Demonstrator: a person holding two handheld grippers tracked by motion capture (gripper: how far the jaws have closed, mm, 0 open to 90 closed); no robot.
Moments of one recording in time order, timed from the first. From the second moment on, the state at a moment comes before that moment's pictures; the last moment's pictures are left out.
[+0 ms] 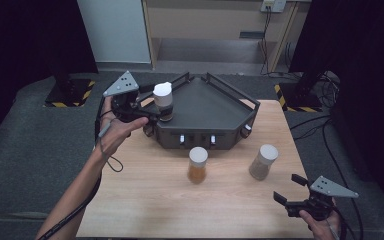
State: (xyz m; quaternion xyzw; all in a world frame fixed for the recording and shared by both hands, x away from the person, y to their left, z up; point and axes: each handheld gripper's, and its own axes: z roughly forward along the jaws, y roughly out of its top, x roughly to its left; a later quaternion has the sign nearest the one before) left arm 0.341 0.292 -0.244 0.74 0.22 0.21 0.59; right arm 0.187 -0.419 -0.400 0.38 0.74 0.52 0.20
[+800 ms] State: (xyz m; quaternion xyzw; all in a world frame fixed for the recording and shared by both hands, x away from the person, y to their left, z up) left arm 0.281 0.307 -0.285 0.74 0.20 0.21 0.60; right arm 0.187 -0.418 -0.399 0.38 0.74 0.52 0.20
